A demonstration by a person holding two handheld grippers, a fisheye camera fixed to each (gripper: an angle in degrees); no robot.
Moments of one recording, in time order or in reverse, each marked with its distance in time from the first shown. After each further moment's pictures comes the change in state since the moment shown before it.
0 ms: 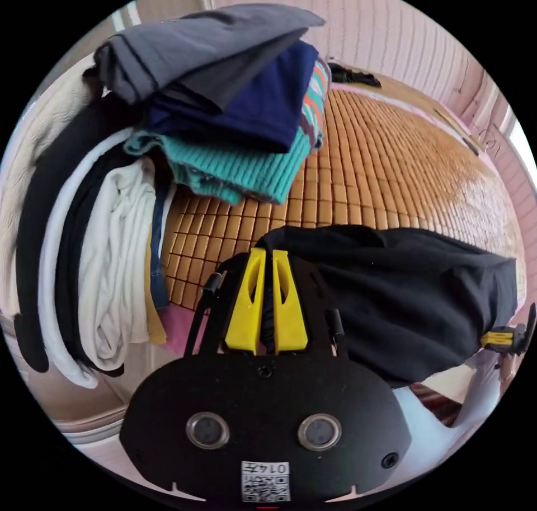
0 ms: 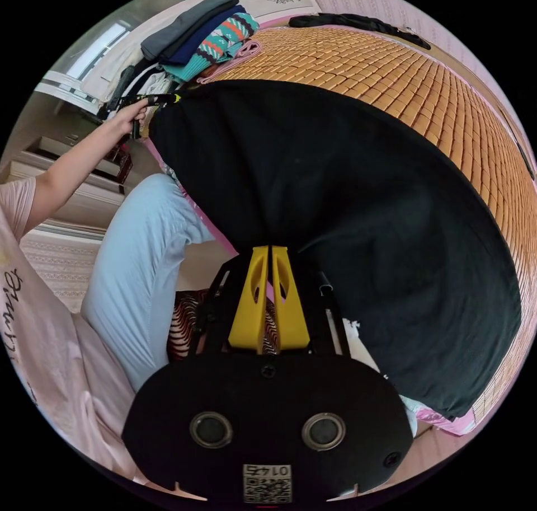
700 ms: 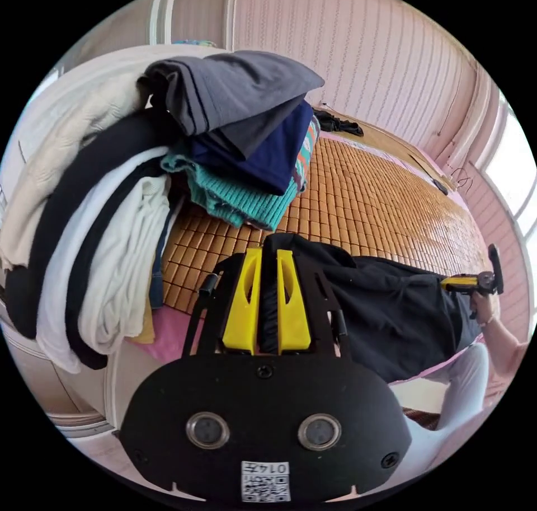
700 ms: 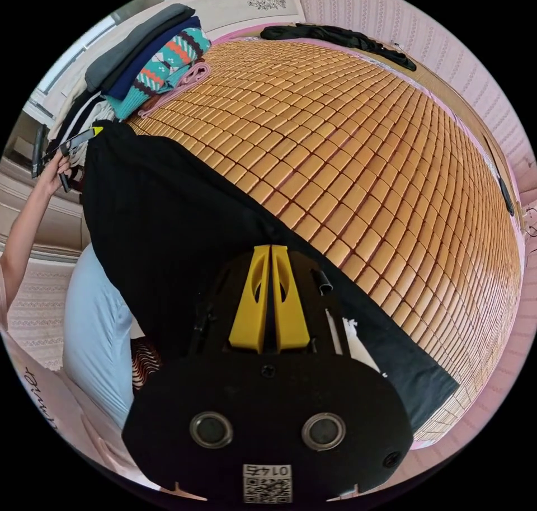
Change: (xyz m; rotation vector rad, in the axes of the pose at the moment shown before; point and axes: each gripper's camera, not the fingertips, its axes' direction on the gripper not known) left arm -0.076 0.020 -0.043 0.223 0.206 -0.136; right arm 0.028 -0.182 0.021 0.030 0.214 0.008
